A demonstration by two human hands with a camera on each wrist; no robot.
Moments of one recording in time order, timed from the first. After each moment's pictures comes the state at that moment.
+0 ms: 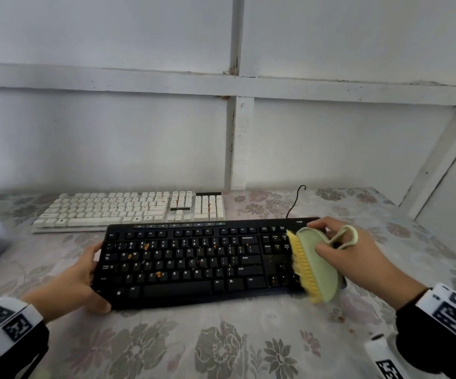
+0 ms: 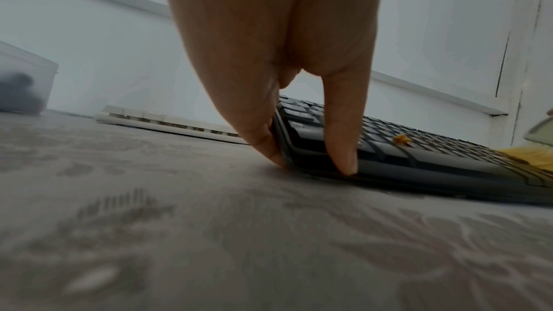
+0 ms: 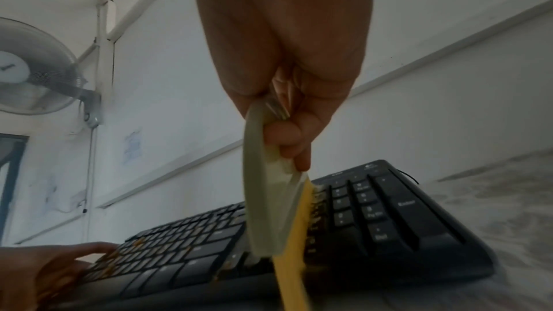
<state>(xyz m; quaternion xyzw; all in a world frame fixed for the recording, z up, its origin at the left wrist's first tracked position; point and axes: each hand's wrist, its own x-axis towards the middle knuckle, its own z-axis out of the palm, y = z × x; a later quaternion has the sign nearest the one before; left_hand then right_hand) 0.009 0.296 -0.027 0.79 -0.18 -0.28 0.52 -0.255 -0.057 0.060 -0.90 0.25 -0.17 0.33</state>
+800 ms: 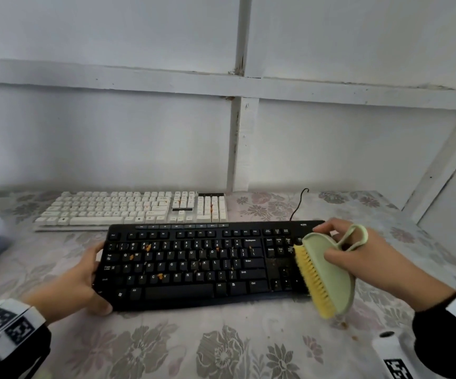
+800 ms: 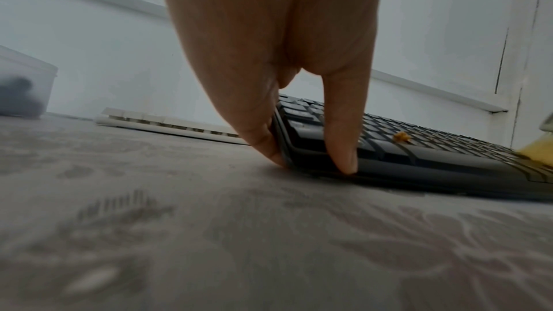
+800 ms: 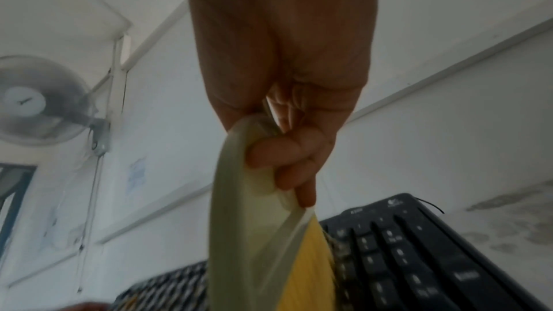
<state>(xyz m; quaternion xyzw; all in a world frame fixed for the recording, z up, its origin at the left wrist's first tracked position) 0.010 0.299 -0.030 0.79 -0.18 -0.28 0.52 -0.258 -0.058 0.078 -0.90 0.24 -0.11 0.34</state>
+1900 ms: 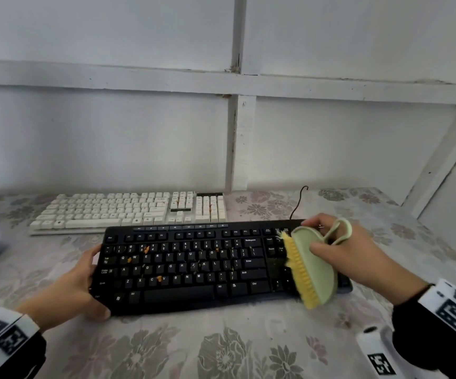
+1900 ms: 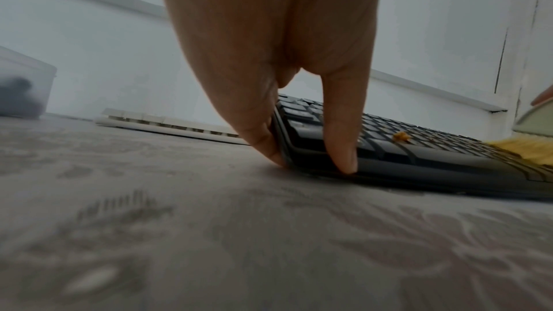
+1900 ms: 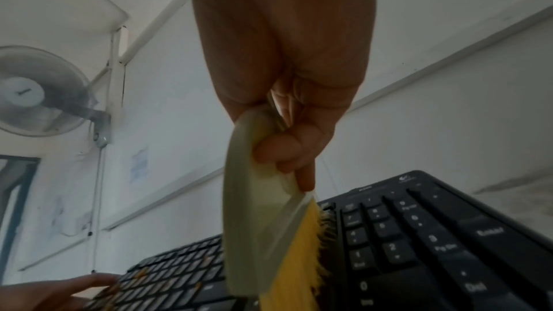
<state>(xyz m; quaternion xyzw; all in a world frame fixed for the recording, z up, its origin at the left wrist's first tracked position) 0.008 0.299 -0.027 0.80 -0.19 -0.27 0.51 -0.239 -0.052 0.068 -0.90 0.23 -0.14 0.34</state>
